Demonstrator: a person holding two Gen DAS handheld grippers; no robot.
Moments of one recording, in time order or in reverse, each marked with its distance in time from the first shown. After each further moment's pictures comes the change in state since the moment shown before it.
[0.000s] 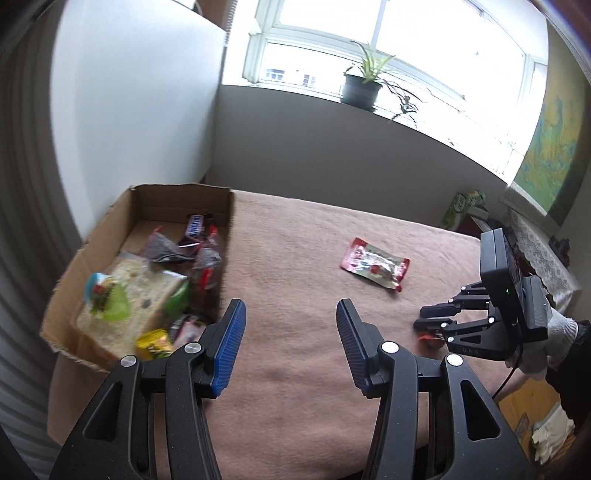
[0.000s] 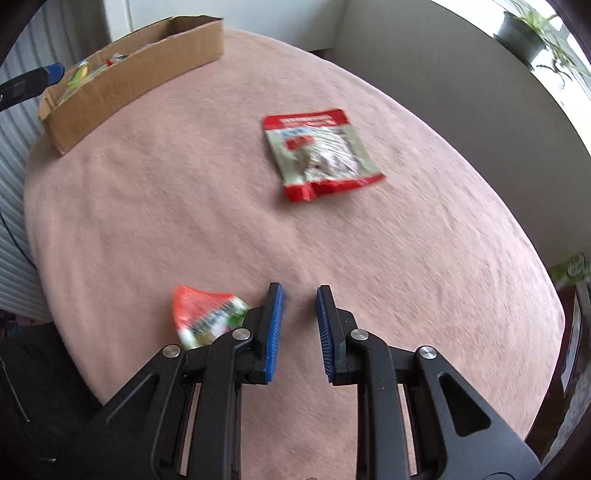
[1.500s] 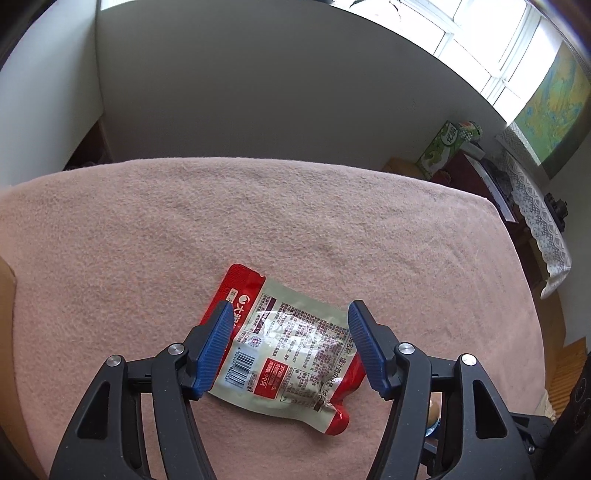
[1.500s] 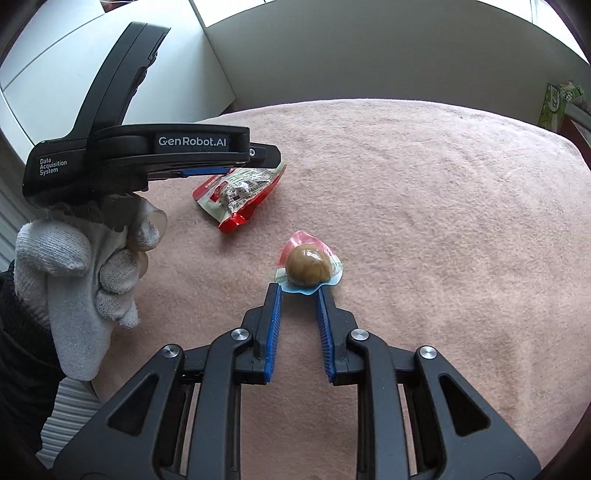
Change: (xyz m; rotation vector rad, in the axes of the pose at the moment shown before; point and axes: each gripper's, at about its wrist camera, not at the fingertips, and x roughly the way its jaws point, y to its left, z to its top) left arm 0.211 -0.106 0.059 0.065 0.340 -0.116; right arm -0.024 -0.023 -0.036 0.553 -0.182 0.109
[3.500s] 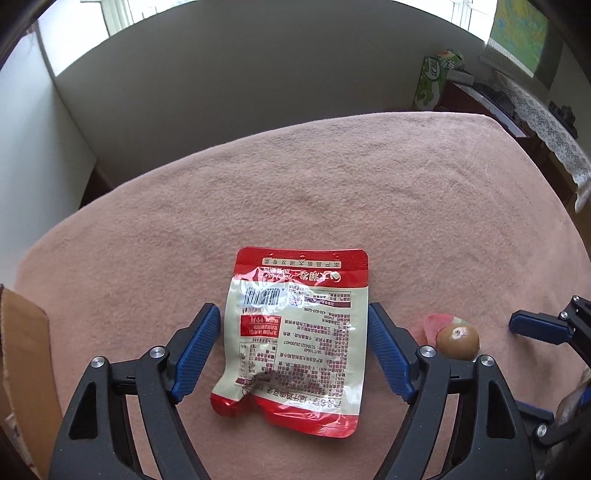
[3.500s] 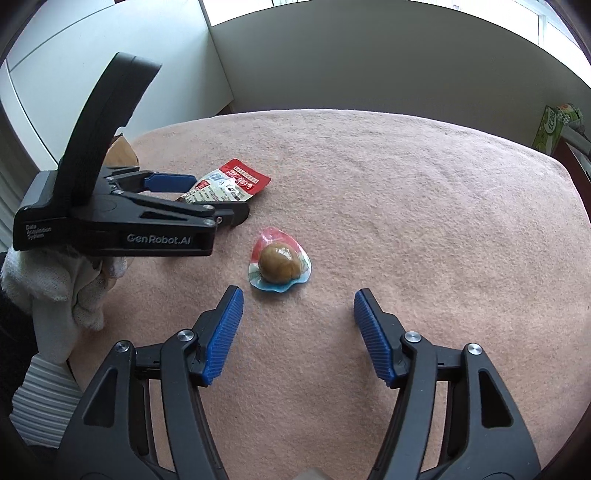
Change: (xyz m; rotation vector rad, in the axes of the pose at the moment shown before) left arm 0.013 -0.037 -0.023 0.262 0.053 0.156; right arm 0.006 -0.011 0.012 -0.092 -0.012 -0.038
